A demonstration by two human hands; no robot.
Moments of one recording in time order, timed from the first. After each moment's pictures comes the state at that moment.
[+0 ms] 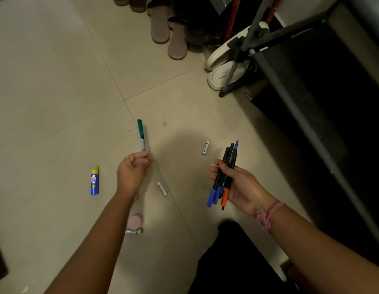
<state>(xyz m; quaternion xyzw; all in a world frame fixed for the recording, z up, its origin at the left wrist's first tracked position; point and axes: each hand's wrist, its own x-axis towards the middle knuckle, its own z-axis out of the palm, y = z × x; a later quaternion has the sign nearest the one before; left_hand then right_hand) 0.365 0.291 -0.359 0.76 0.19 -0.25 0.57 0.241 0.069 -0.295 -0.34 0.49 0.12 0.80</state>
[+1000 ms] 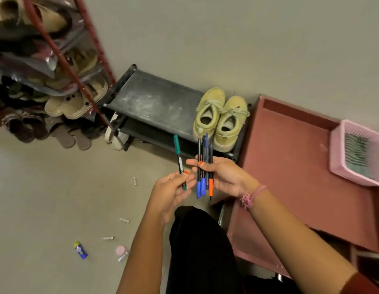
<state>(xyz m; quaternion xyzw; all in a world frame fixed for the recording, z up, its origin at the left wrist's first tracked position) 0.143 0.164 0.053 0.58 -0.04 -0.63 0.52 0.018 0.057 0.064 -0.28 0.43 -0.12 0.85</state>
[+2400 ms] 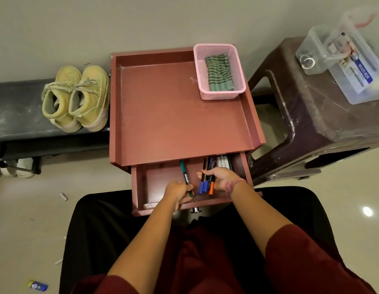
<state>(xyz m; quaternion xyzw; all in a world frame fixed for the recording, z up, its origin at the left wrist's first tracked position) -0.185 0.158 -0.068 0.71 -0.17 -0.67 0.14 -0.339 0.130 -0.076 -0.01 0.63 -0.23 0.74</state>
